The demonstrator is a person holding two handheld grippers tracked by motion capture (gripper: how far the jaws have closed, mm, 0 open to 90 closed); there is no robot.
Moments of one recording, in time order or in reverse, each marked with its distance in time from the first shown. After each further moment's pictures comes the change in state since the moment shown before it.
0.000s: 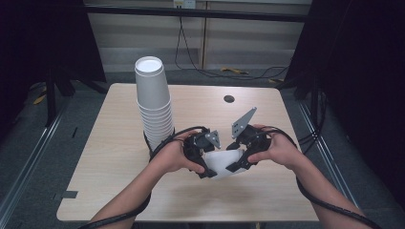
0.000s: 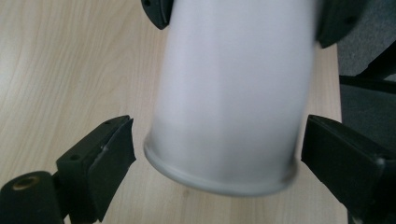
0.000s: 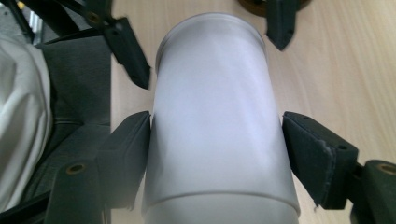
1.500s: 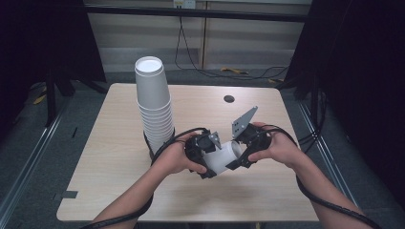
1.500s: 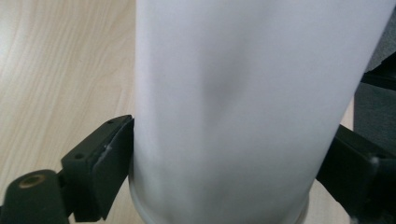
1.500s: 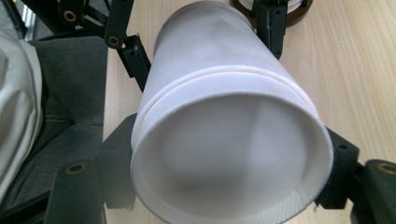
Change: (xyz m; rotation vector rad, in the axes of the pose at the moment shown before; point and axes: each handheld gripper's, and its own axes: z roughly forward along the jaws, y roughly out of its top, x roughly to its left) left arm 0.001 0.002 0.008 0.101 0.022 -0.049; right arm 0.001 0.004 -0.004 -0.017 -0.017 -0.058
